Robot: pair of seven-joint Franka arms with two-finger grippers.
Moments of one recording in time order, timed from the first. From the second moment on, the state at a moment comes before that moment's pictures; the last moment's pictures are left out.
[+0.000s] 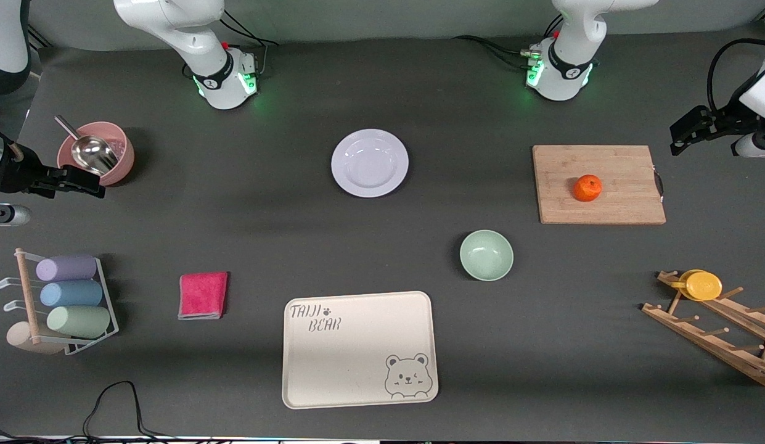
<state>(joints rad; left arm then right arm) 0.01 -0.17 -0.03 -1.78 0.04 1.62 0.04 0.05 0.07 -0.10 -1.57 -0.01 1.53 -0.01</state>
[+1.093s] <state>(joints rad) 0.01 -0.14 -0.02 -2.03 0.04 1.82 0.04 0.06 -0.01 -0.09 -1.63 -0.01 1.49 -0.01</state>
